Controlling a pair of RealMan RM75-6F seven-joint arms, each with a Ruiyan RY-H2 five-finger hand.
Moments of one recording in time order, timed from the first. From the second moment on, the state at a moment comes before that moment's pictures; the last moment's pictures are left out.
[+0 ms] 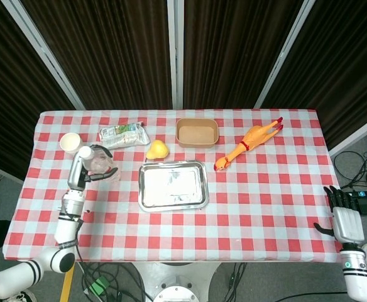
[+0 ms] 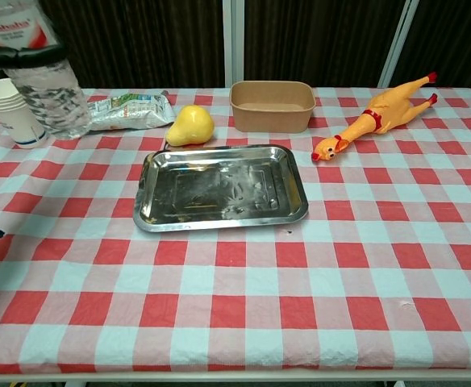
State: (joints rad) left arm -0.51 -1.70 -0.31 -1.22 1.35 1.25 -0.92; right arm 0.13 -1.54 0.08 -0.89 -1.40 1.28 0.25
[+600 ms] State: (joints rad) left arm -0.66 -2.04 -0.29 -0.96 1.39 1.21 -0.93; right arm 0.14 -1.56 0.09 -0.84 -1.39 1.24 0.27
